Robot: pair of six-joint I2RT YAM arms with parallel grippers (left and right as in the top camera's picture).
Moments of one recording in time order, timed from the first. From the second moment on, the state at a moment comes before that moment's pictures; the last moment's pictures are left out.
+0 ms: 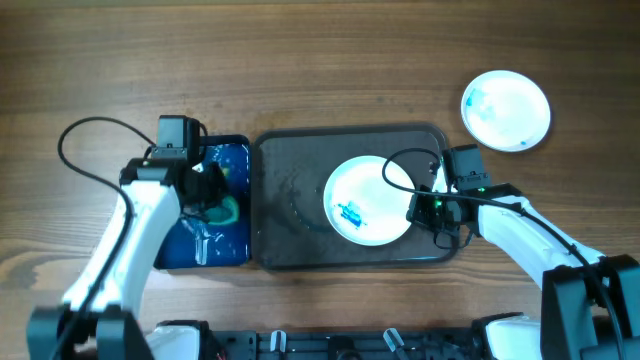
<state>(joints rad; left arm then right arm) -0.05 1.40 0.90 -0.81 0.01 -0.47 0.19 1.50 0.62 -0.44 -0.33 0.54</state>
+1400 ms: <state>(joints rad) -0.47 1.62 0.92 -0.44 0.46 -0.56 0.41 1.54 0.61 -0.20 -0.35 0.66</state>
